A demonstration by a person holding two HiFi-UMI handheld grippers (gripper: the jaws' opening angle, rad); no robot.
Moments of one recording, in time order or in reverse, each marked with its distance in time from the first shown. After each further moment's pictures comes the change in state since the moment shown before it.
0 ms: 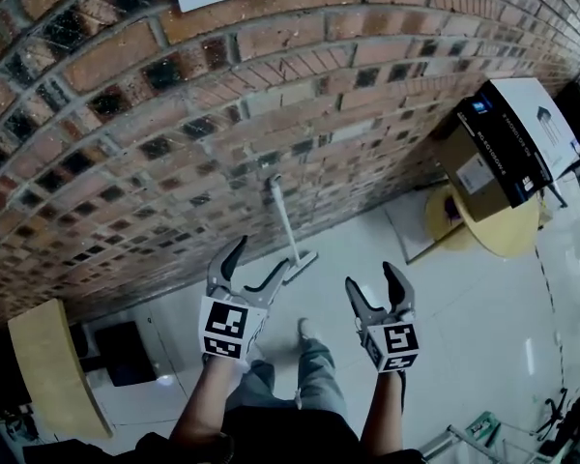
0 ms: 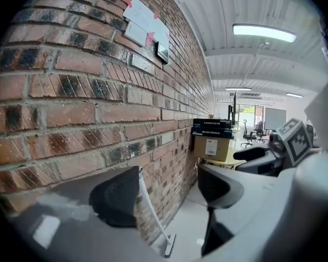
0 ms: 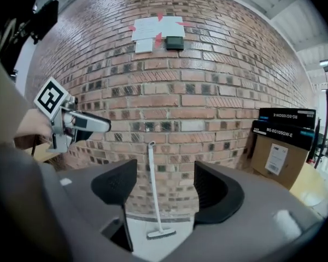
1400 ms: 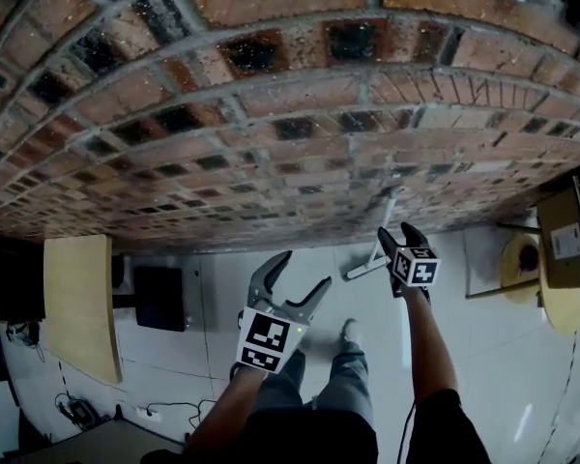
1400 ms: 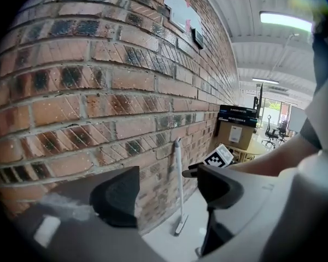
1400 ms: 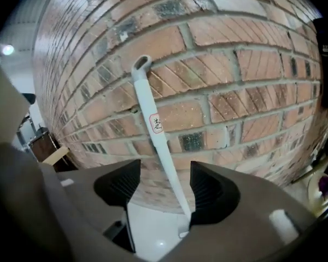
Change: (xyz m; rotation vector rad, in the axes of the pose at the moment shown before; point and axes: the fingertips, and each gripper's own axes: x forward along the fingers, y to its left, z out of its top) left arm -0.046 0.089 -0.085 -0.134 0.152 0.203; right arm 0.304 0.053 -0.133 0.149 0.289 0.306
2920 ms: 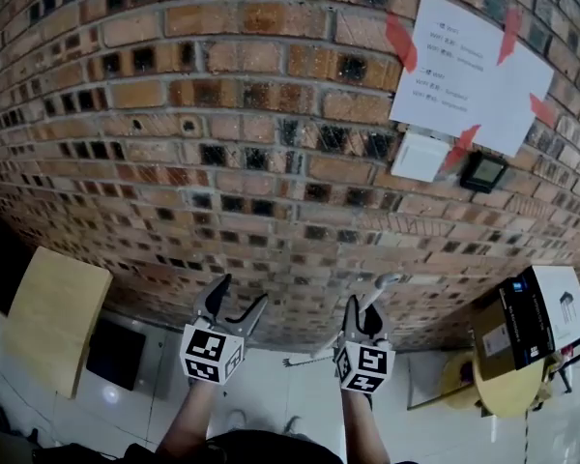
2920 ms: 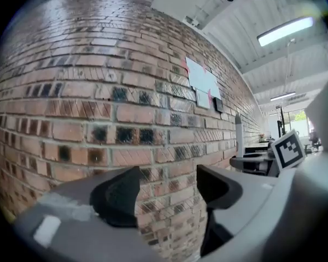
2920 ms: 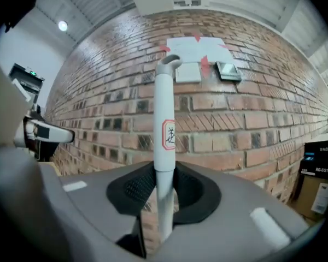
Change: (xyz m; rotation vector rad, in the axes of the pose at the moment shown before) left arm -0.180 0.077 0.138 -0.047 -0.441 0.286; right arm -0.254 0.222 0.234 -0.286 -0.573 -0.124
